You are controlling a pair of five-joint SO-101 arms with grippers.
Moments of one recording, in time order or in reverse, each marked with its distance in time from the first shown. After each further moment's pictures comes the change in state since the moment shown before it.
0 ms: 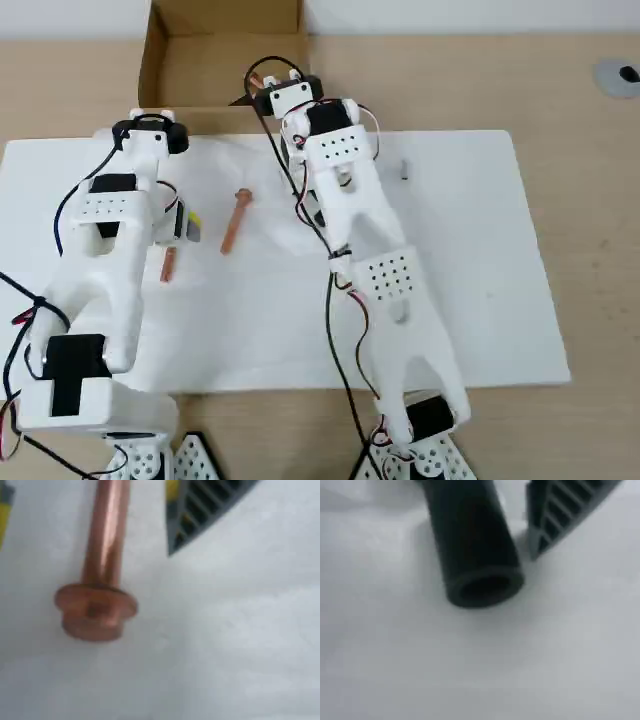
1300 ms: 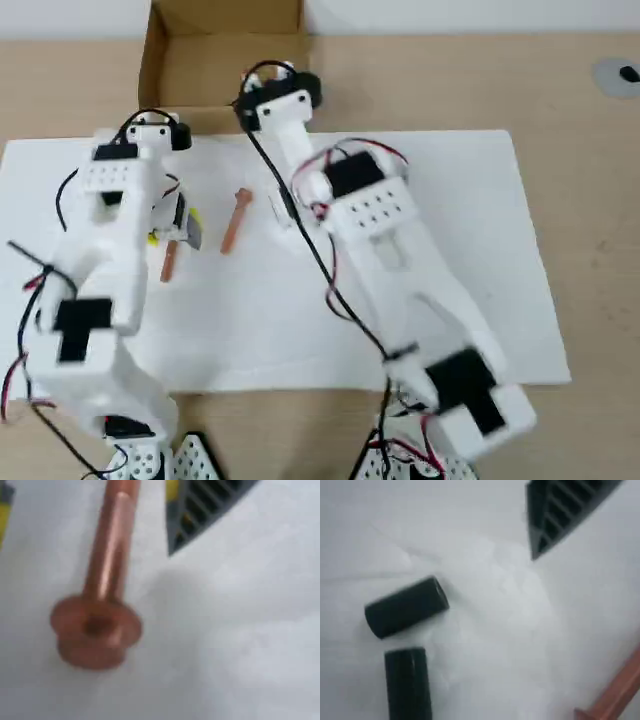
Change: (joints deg) left arm 0.0 8.4 -11.8 12.9 0.4; right arm -7.1 -68.7 79.5 -27.6 -0.5
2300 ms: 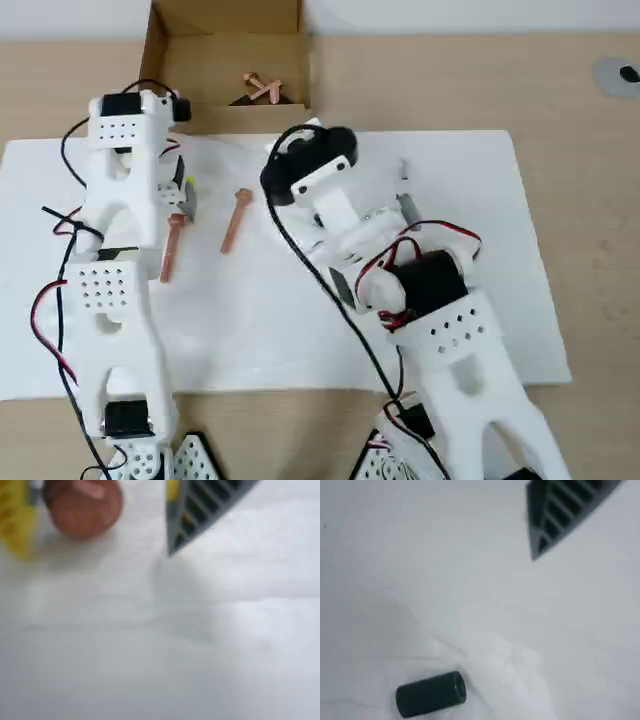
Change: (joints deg) left arm 0.2 41.4 -60.6 30.0 -0.2; right arm 0.3 -41.5 26.8 6.3 10.2
